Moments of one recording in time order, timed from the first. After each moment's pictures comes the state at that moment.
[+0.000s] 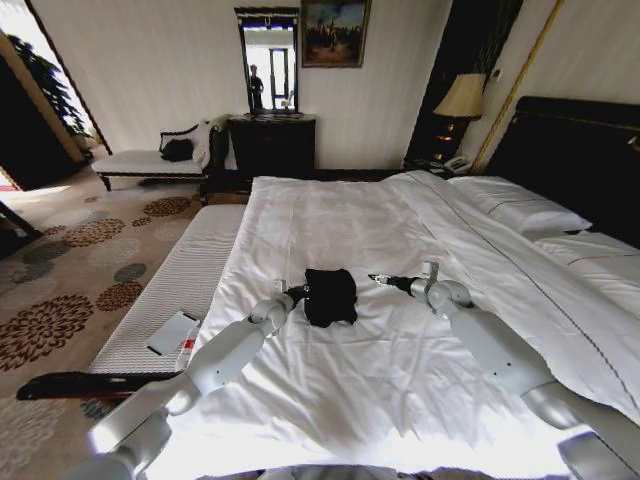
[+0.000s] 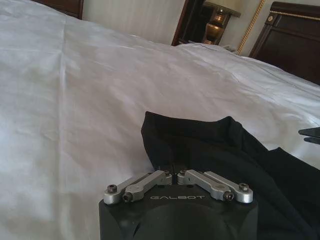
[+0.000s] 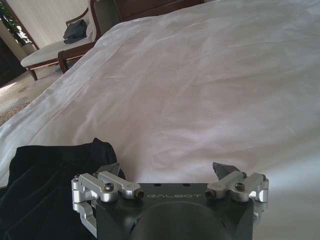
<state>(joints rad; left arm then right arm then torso) 0.50 -1.21 0.34 -1.26 -1.00 0.22 -0.14 -0.55 0.84 -0.01 1.26 1.09 -0.49 -0.10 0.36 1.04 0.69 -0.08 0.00</state>
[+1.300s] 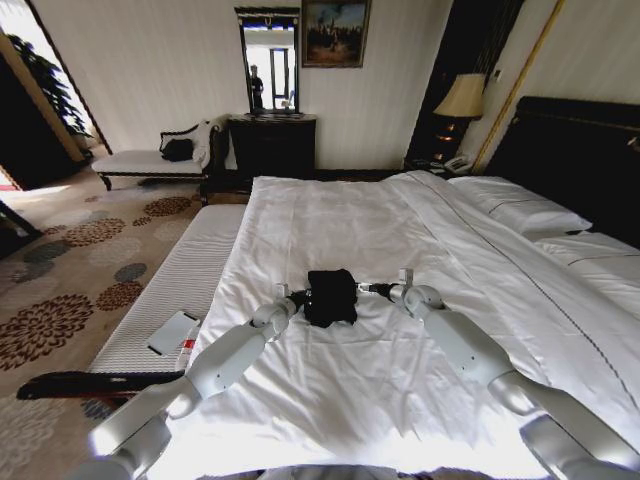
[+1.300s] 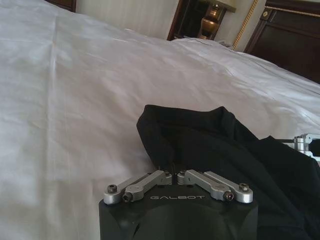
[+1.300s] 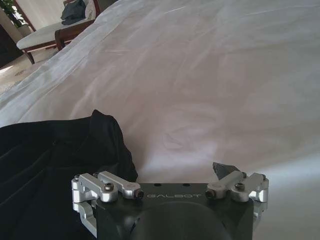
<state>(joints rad) 0.50 -1.21 0.36 -1.26 -1.01 0.22 -0.13 -0.49 0.95 -0.10 1.12 1.02 -0.47 -0.11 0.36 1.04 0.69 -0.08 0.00</state>
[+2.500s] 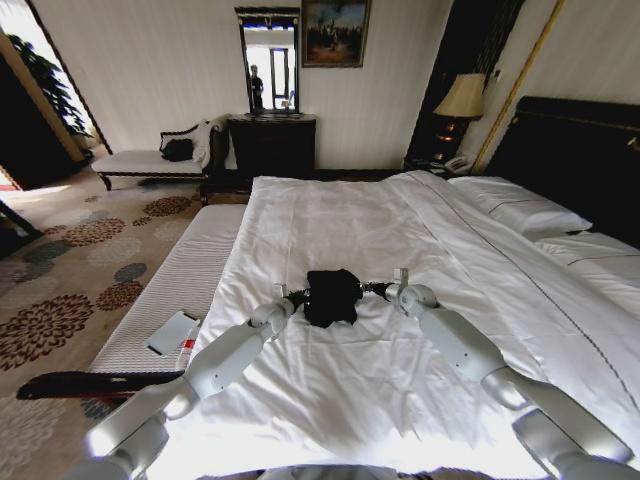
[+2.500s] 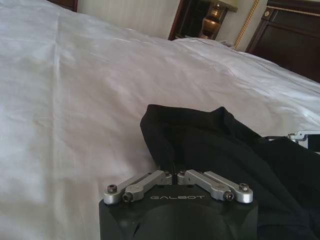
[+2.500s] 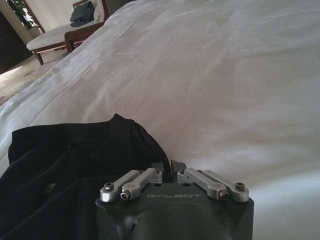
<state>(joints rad) 0.50 -1.20 0.35 -1.26 -1.01 0.22 -0.12 -0.48 0.96 -0.12 1.14 1.03 -0.46 -0.11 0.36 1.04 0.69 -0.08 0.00</state>
